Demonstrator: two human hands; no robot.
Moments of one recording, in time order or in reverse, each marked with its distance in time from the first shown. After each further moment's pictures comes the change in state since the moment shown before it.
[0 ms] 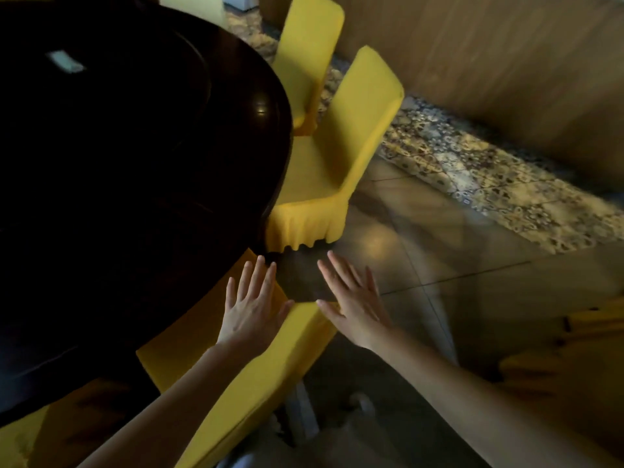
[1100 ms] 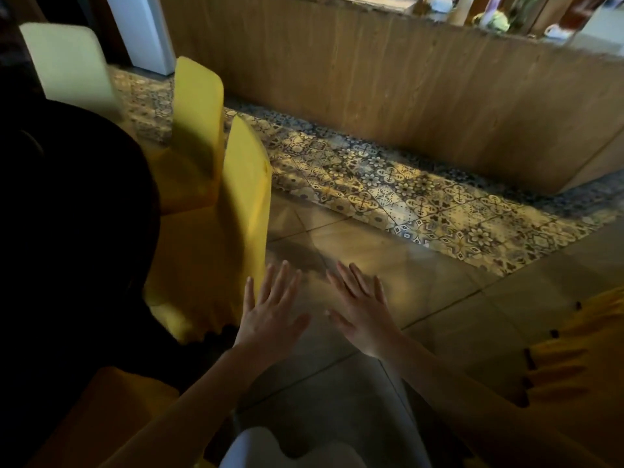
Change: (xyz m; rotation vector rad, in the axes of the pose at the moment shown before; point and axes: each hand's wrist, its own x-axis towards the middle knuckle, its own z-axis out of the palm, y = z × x) left_hand 0.287 0.328 0.004 0.112 0.059 0.323; right_hand 0.076 0.379 -0.124 -0.050 0.068 0.167
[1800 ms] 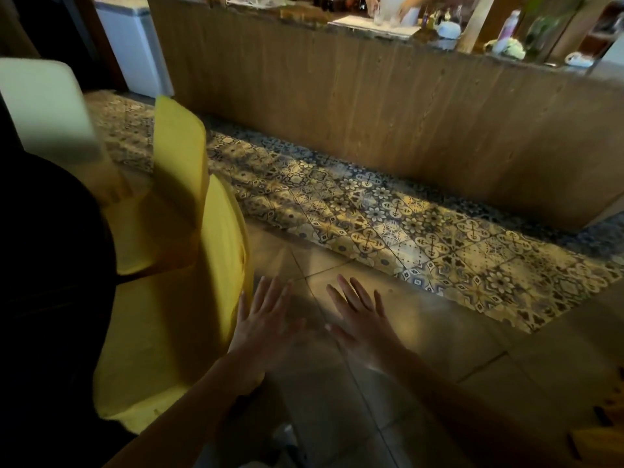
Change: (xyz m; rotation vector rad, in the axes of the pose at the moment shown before) left_hand 0.283 -0.046 -0.016 -0.055 -0.055 -0.065; right_hand 0.248 0.128 -0.026 0.020 -0.031 -0.011
